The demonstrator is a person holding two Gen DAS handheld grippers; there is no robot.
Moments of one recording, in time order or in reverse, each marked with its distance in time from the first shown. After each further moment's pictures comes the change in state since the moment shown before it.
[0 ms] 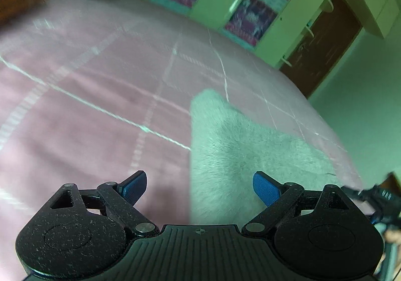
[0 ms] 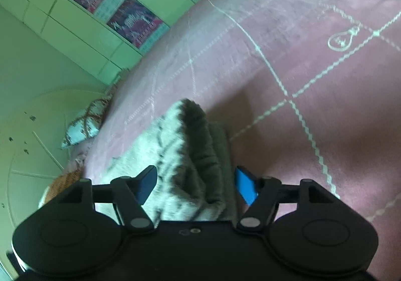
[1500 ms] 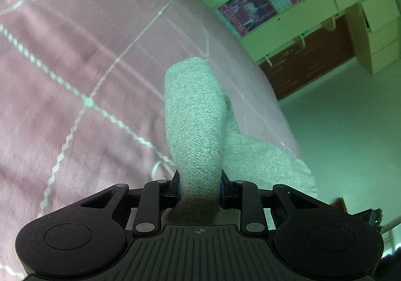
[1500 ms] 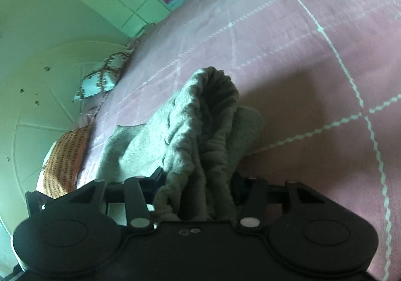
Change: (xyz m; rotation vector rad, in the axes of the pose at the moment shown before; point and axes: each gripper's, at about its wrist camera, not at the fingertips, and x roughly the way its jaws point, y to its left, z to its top) left arm 0.074 -0.024 0.013 -0.204 0.092 -0.208; right arm 0.030 0.045 0.018 -0.183 0.170 0.098
